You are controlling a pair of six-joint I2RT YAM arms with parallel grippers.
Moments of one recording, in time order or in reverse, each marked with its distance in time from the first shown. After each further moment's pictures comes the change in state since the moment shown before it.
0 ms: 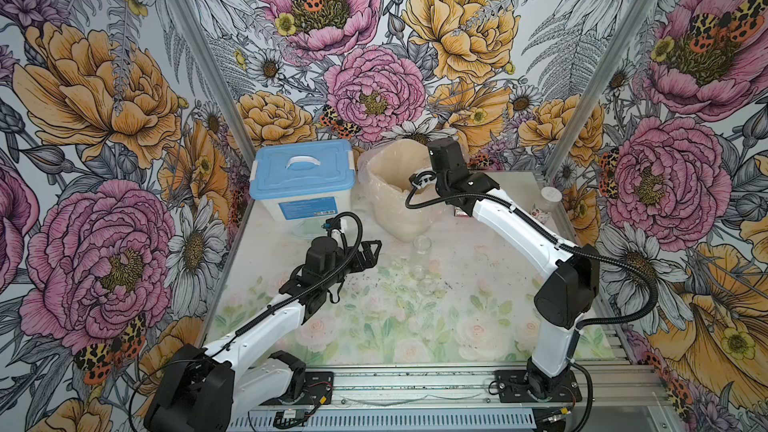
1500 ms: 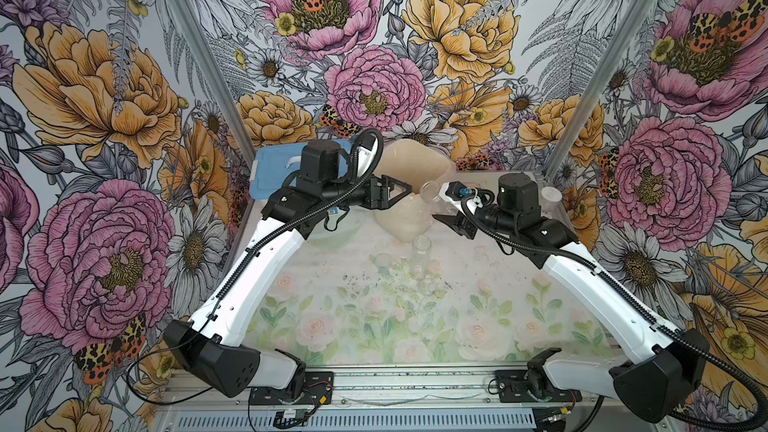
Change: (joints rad) left arm -0.023 0.336 1.135 -0.821 0.507 0.304; right arm -0.140 -0.609 -0.662 0.147 -1.242 1.159
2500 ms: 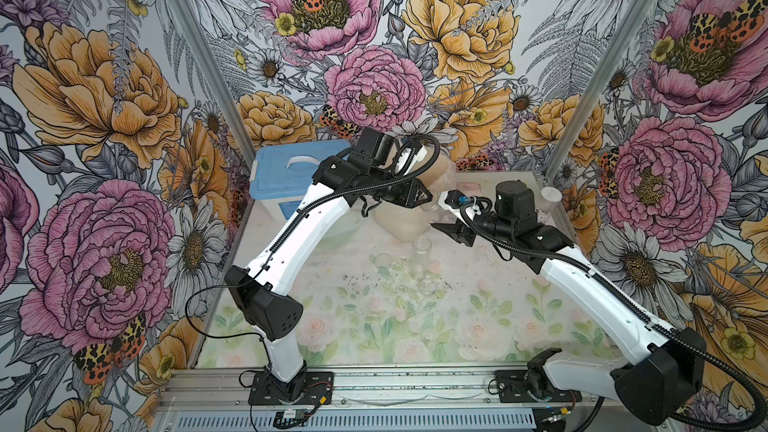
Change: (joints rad) left arm -0.137 0.361 0.453 -0.401 -0.152 0.170; right arm 0.006 -0.006 -0.072 0.035 -0.034 0.005
